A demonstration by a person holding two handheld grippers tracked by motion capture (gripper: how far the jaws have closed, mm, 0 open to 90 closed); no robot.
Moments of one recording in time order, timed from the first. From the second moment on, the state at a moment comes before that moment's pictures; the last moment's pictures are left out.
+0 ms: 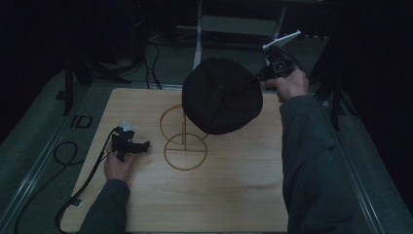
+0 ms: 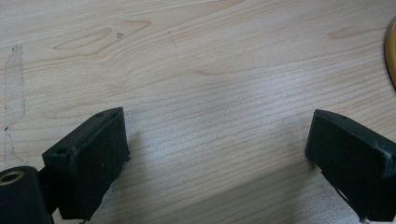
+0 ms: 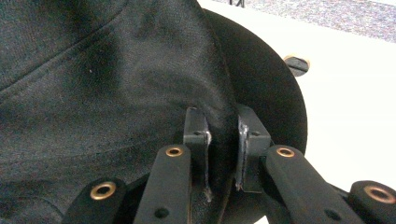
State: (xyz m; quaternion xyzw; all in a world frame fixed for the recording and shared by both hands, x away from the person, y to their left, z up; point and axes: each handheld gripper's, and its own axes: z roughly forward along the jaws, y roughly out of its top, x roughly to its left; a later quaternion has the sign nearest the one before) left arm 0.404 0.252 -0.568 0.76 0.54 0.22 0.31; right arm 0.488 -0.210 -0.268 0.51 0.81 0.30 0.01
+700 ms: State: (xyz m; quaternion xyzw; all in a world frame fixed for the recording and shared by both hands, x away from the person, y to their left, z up) left arm 0.404 0.251 -0.568 0.75 0.54 0.22 0.31; right arm 0.487 -0.175 -0.270 0.49 0.82 0.30 0.00
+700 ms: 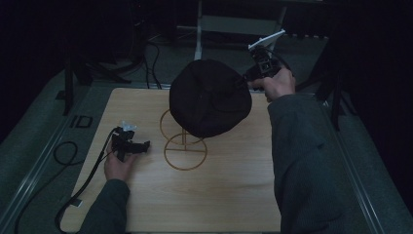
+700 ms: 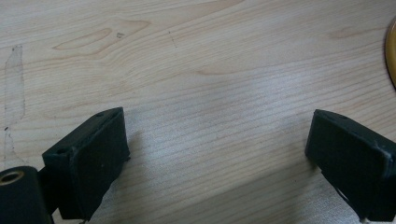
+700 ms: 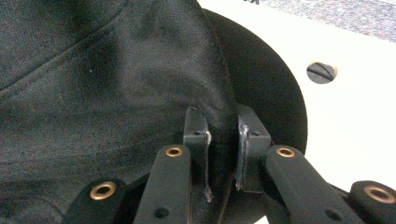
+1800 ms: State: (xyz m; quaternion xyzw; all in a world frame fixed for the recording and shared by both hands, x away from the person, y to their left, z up) left arm 0.404 0.251 -0.568 0.75 0.54 0.22 0.31; right arm 0.484 -0.127 -0.287 0.45 0.85 0.27 -0.02
